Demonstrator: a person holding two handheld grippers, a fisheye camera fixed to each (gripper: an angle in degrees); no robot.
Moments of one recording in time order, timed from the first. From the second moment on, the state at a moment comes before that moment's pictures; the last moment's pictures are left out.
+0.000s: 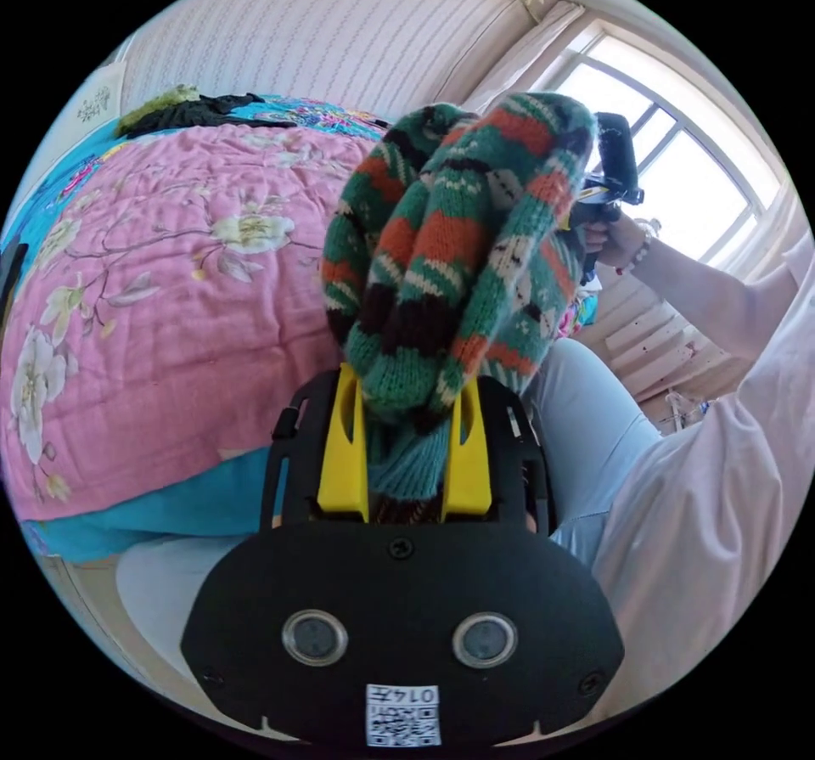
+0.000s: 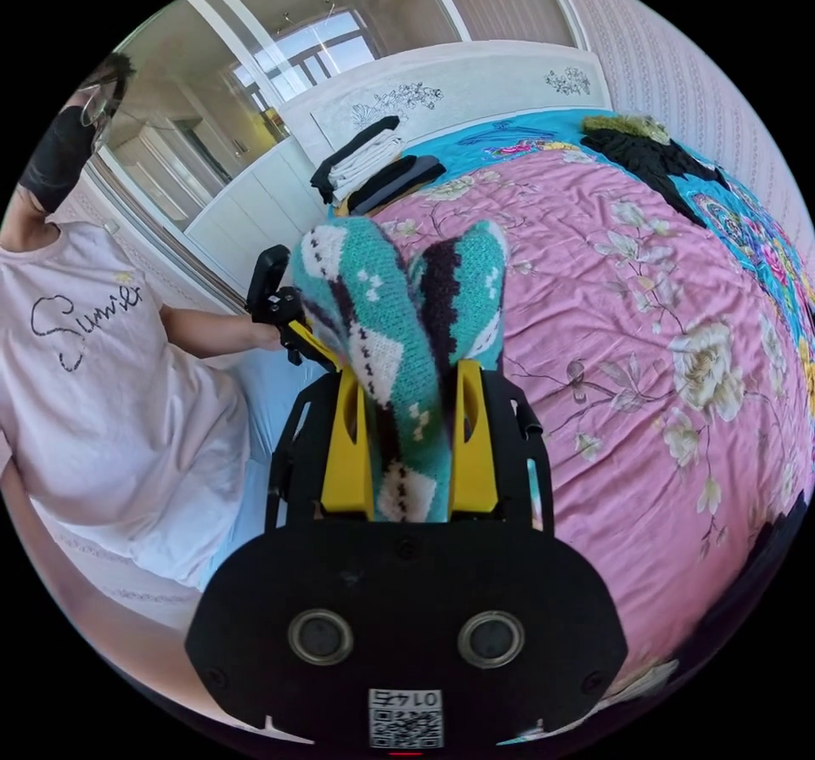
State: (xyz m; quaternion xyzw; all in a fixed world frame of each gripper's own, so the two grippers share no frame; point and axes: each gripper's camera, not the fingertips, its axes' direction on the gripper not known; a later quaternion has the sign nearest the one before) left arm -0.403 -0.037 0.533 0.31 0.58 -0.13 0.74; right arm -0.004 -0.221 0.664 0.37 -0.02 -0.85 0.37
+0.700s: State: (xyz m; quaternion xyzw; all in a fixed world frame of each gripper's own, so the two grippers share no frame) left arm -0.784 0.229 0.571 0.32 0.44 -0.40 0.74; right arm -0.244 0.125 0.774 0.29 0.11 -0.95 0.10
